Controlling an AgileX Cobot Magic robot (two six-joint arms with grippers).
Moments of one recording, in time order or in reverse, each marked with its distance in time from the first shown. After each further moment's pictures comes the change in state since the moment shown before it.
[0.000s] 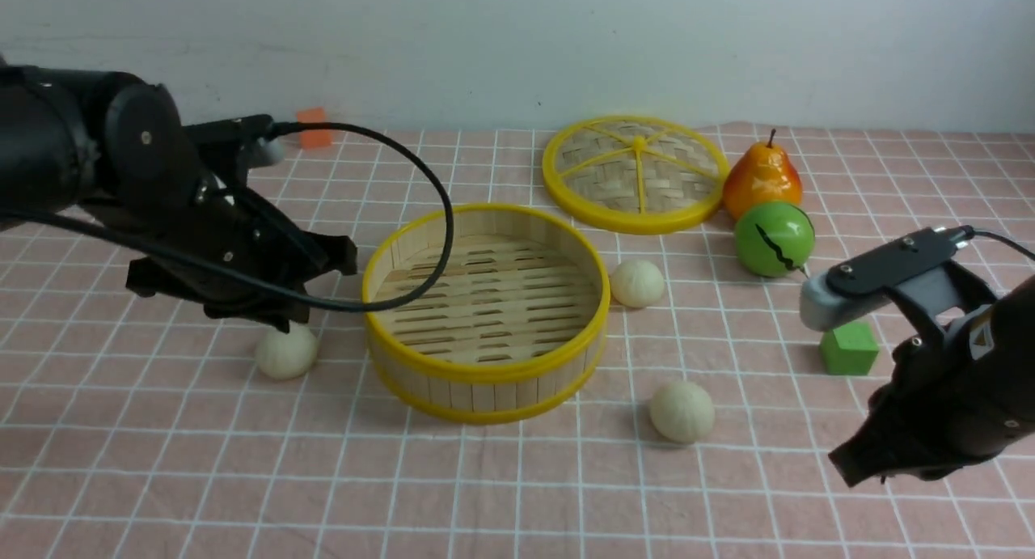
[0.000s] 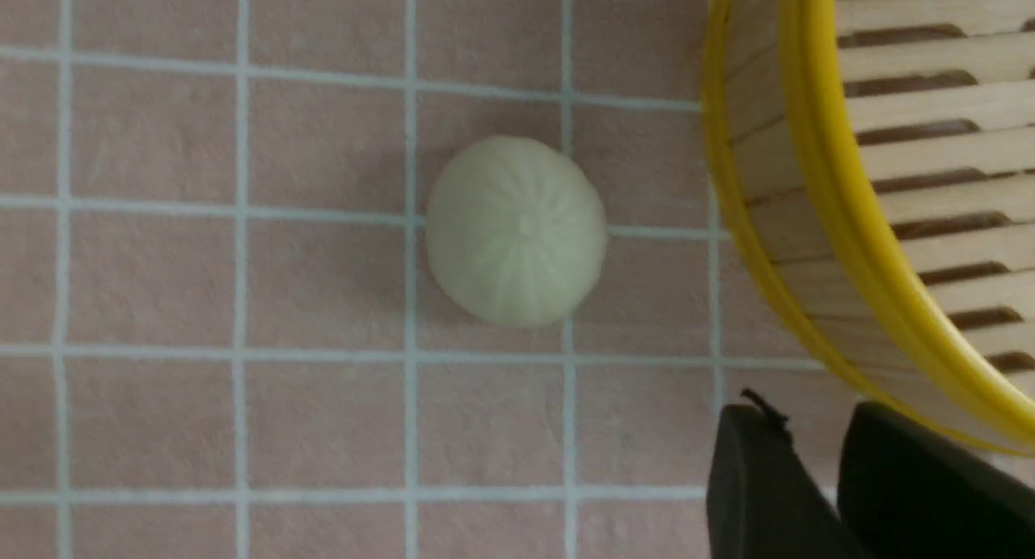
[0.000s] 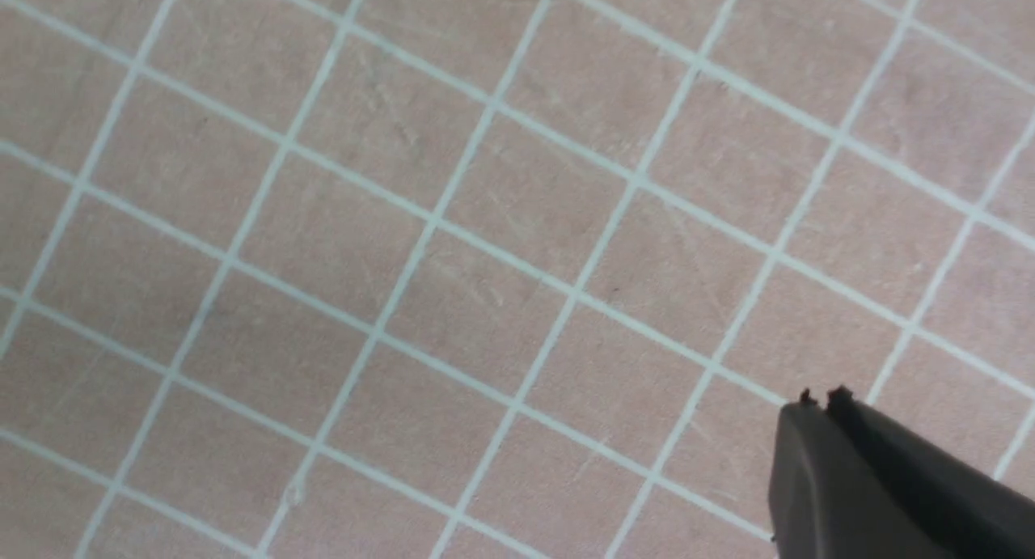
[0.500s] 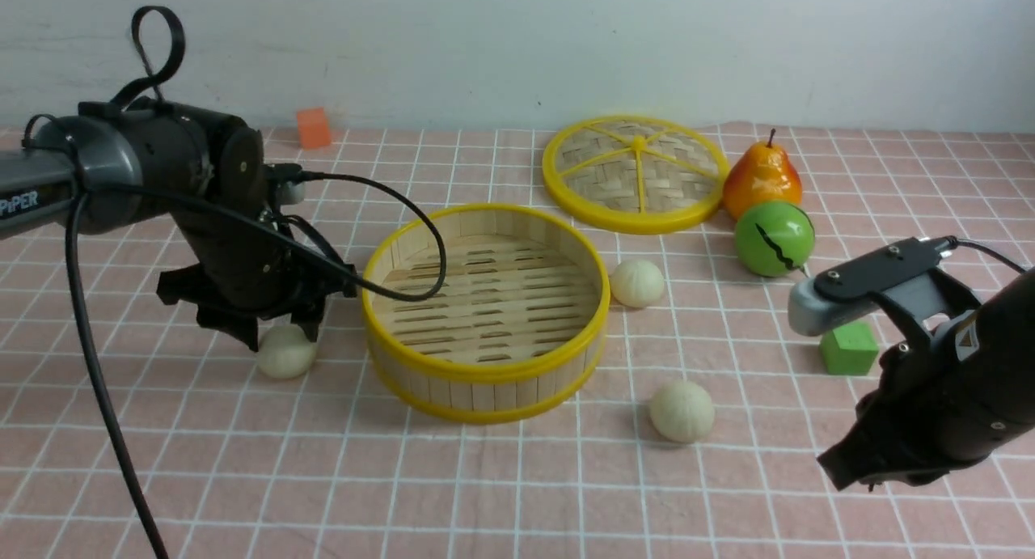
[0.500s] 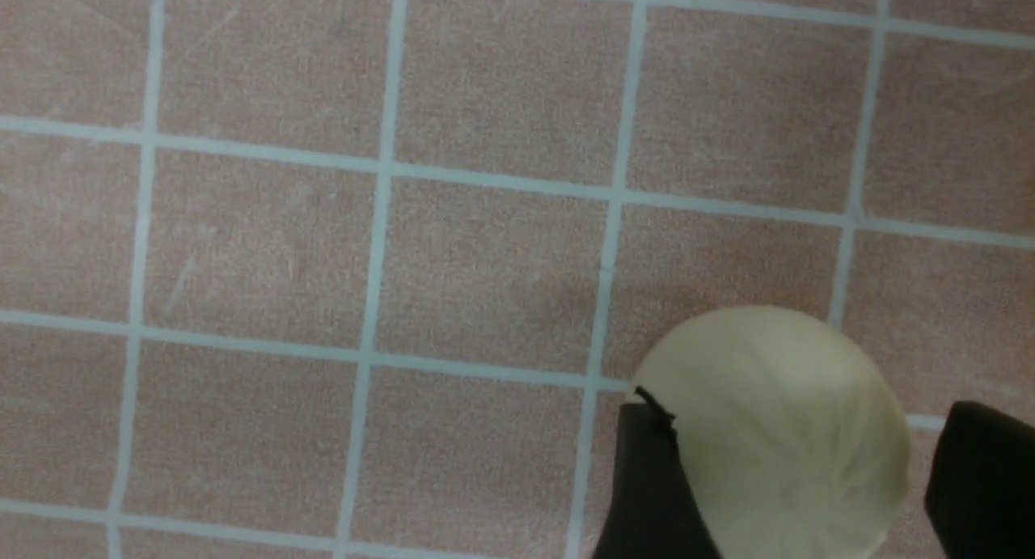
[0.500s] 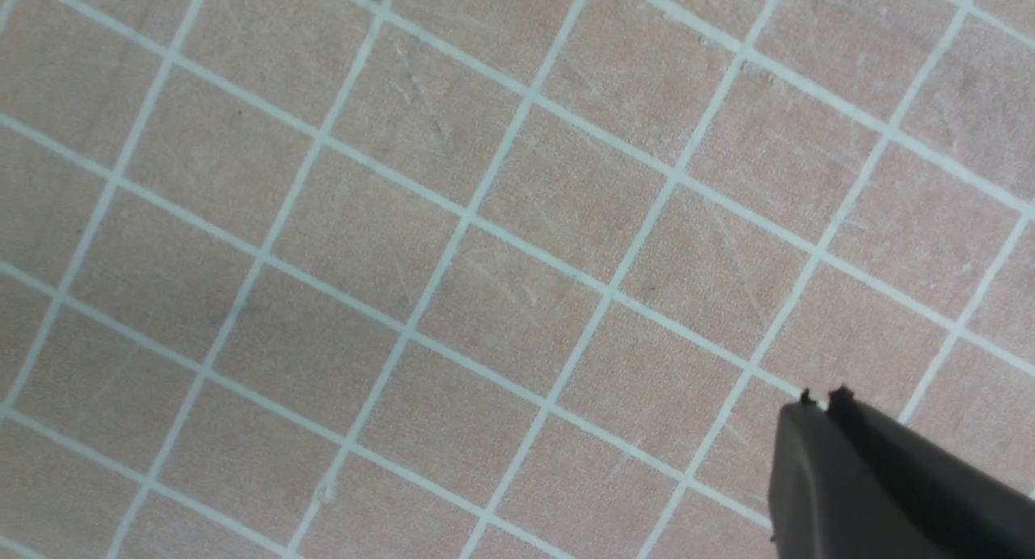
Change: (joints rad) right arm 0.000 0.016 -0.005 0.033 0.001 -0.013; left arm 0.034 0.311 -0.219 0.115 0.069 -0.106
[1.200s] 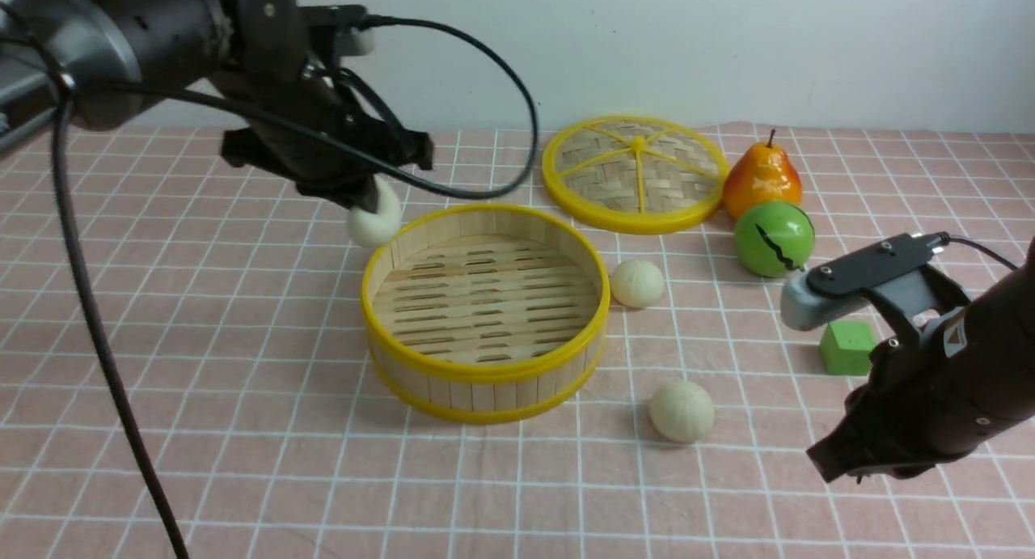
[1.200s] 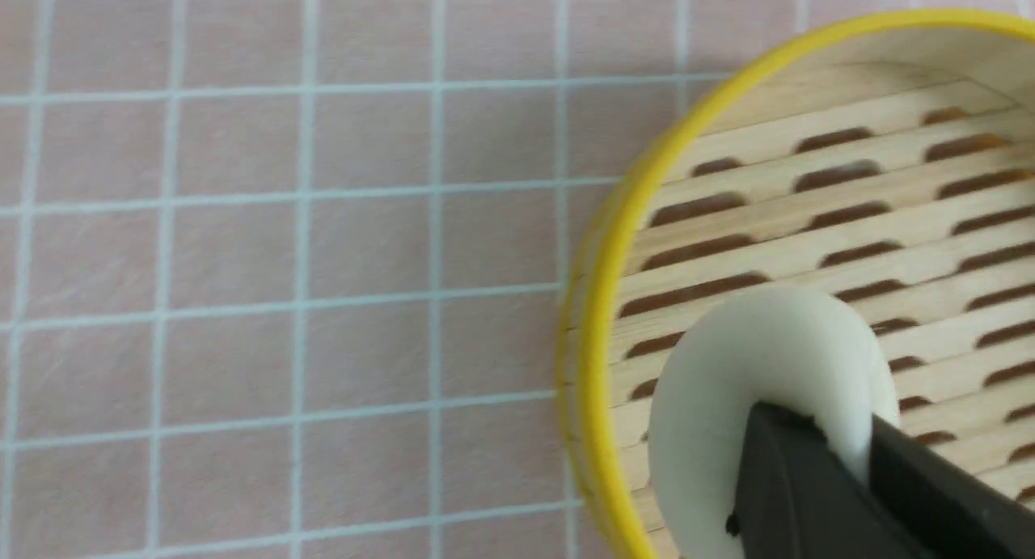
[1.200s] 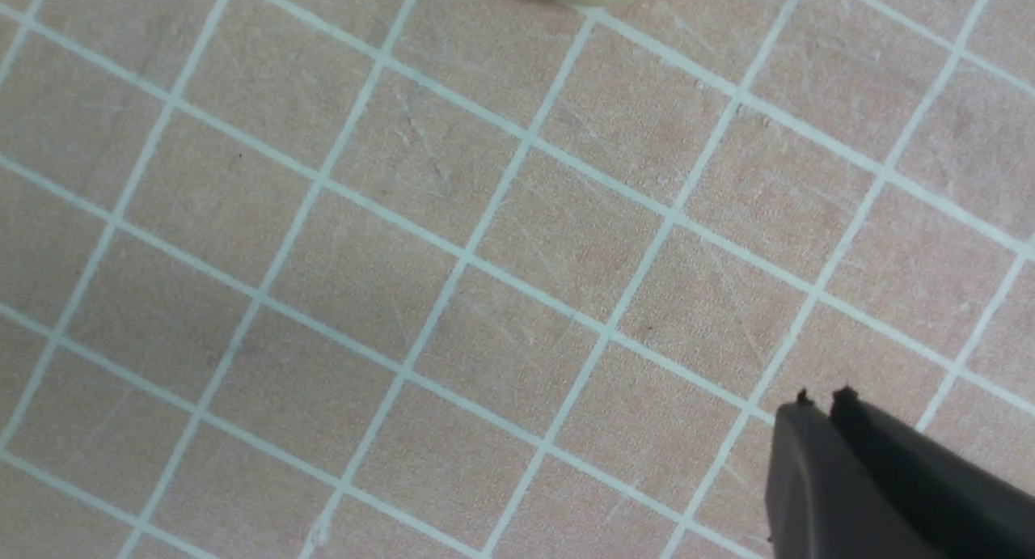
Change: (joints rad) right arm 0.000 0.027 0.000 0.003 -0.042 -0.001; left arm -0.137 -0.074 -0.264 -0.078 0.095 0.123
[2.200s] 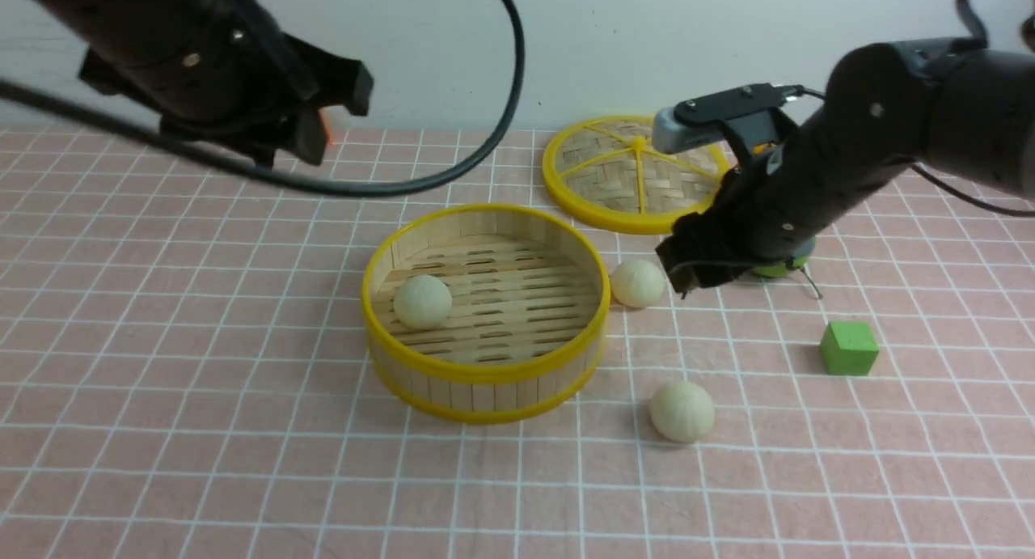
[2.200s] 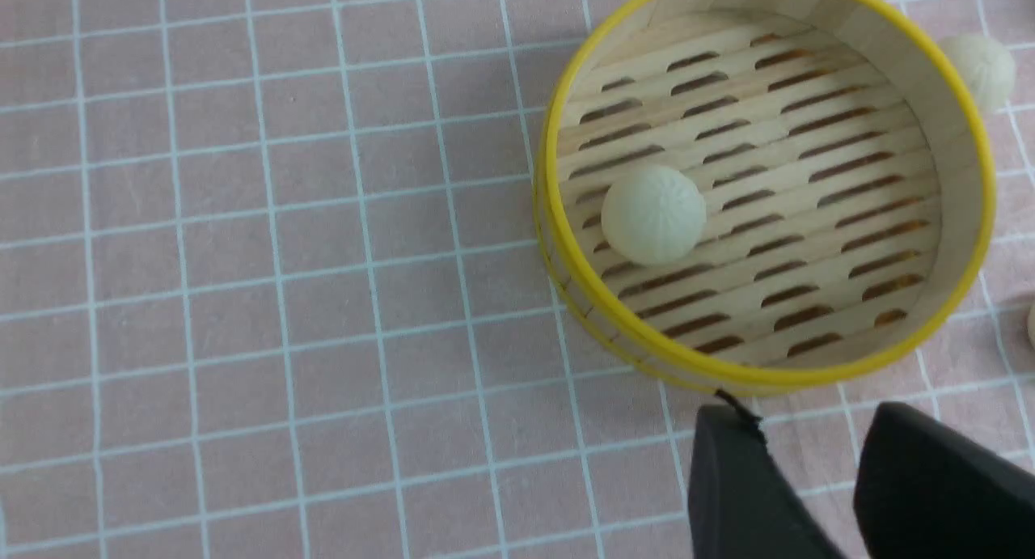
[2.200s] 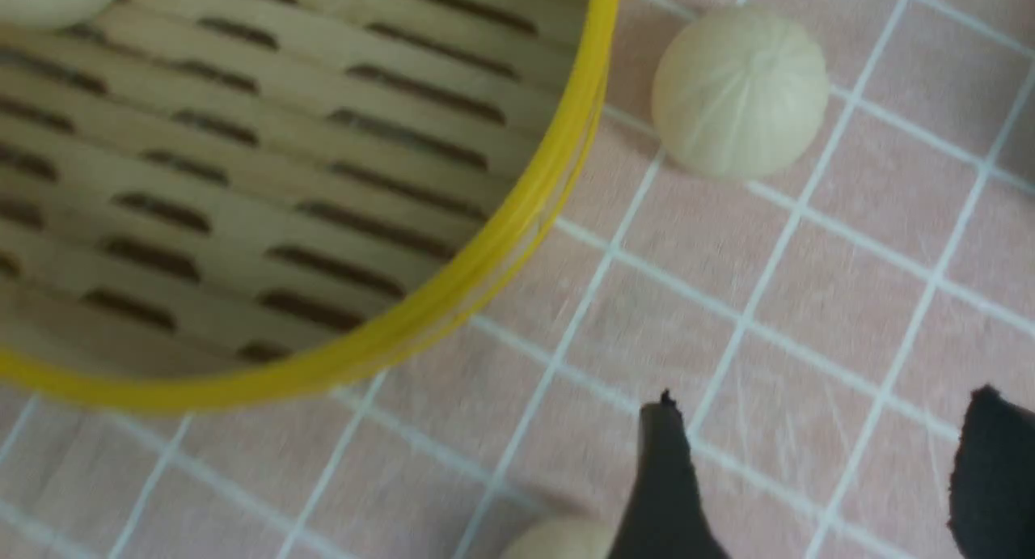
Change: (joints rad) right arm 0.000 0.516 -0.653 0.031 -0.052 0.016; left arm -0.052 -0.519 0.247 0.055 0.156 0.003
